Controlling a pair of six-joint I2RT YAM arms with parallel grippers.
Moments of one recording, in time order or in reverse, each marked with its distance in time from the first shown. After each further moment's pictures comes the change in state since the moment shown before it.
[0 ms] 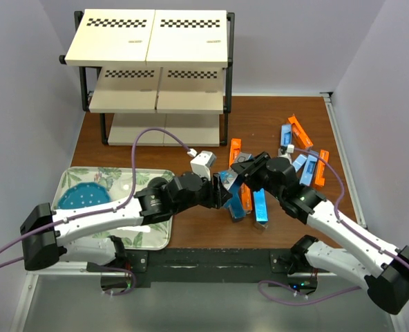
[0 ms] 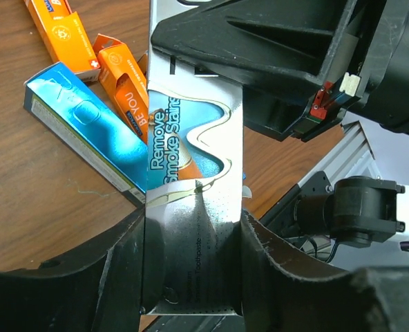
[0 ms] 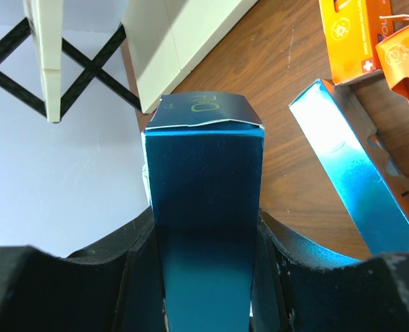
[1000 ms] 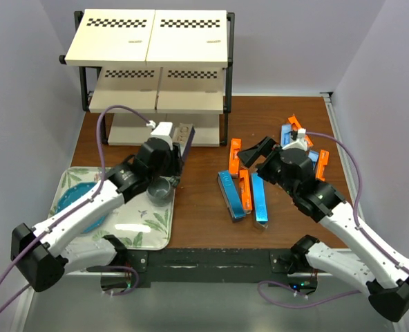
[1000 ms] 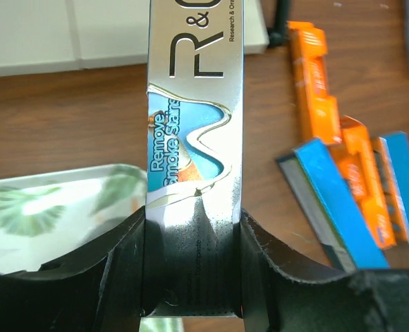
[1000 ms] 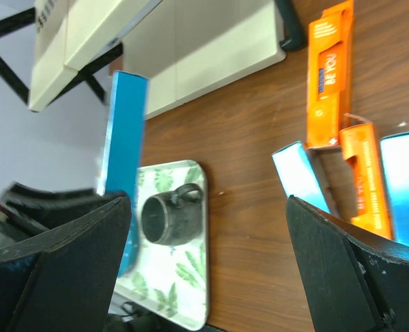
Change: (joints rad) left arm 0.425 -0.089 0.108 -0.371 -0.063 0.265; right arm -0.032 -0.066 0.195 -0.195 0.071 -0.344
